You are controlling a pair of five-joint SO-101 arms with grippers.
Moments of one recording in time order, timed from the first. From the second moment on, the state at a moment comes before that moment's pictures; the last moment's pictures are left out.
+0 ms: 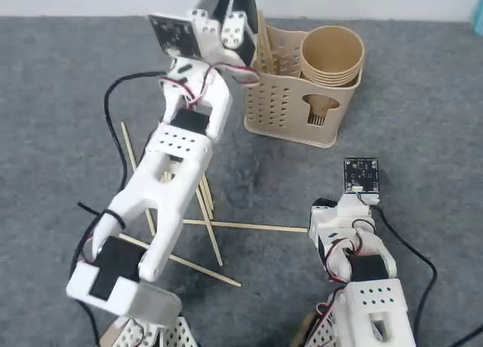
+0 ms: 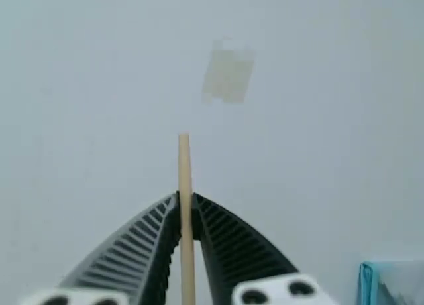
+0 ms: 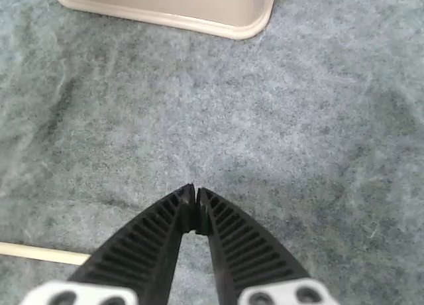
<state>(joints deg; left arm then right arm) 12.7 1.7 19.2 -21.8 17.1 -9.9 -73.6 91.3 38.5 -7.2</state>
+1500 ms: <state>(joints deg) 0.6 -50.9 39.1 39.1 16.8 -9.8 -73.6 91.3 38.5 -1.3</state>
